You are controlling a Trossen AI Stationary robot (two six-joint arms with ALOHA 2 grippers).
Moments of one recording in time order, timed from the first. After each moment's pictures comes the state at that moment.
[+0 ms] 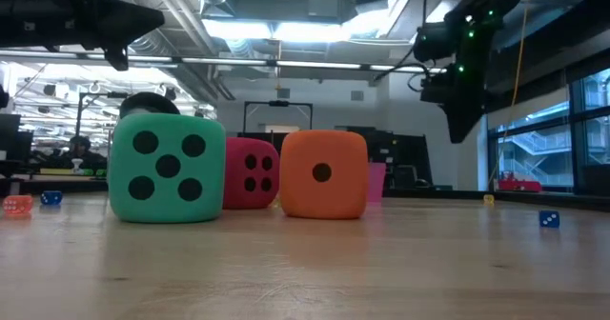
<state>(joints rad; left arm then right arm) -0.06 0.10 0.07 0.24 -0.26 -0.08 -0.72 1.38 1.02 -0.92 0.19 0.23</state>
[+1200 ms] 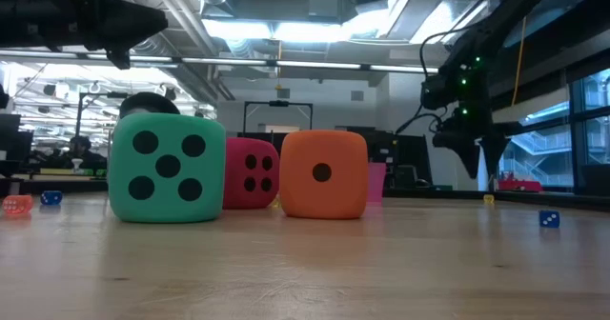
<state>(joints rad) -0.06 0.15 0.07 0.27 -0.27 -0.02 -0.98 1.63 1.04 -0.90 0.23 0.23</state>
